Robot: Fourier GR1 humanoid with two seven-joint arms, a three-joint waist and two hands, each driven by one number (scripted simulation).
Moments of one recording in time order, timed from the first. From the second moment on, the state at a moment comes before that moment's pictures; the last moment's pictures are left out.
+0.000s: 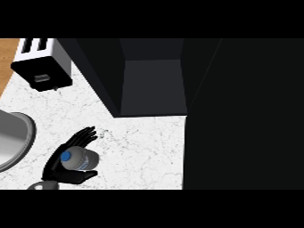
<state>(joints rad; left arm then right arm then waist) -0.16 0.17 0.12 -0.70 0.00 -0.50 -0.64 0.94 -0.22 0.44 -2.50 -0.02 0.23 -0.30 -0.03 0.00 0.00</state>
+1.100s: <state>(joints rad) -0.25 0.09 0.12 -0.52 -0.12 -0.11 -1.00 1.01 -0.30 0.50 -2.50 -0.01 0.15 -0.39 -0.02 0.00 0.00</state>
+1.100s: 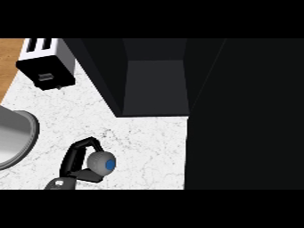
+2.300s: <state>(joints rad) -0.46 0.00 -0.35 -0.88 0.31 0.29 -0.52 1.04 -0.37 0.45 -2.50 -0.02 0.12 -0.46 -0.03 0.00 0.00</state>
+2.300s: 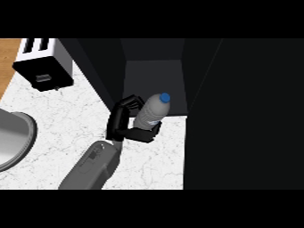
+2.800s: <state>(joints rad) -0.70 0.00 -0.41 -0.75 0.44 0.47 -0.41 1.07 -0.39 0.39 -2.49 -0.03 0.14 -0.51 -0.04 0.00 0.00</state>
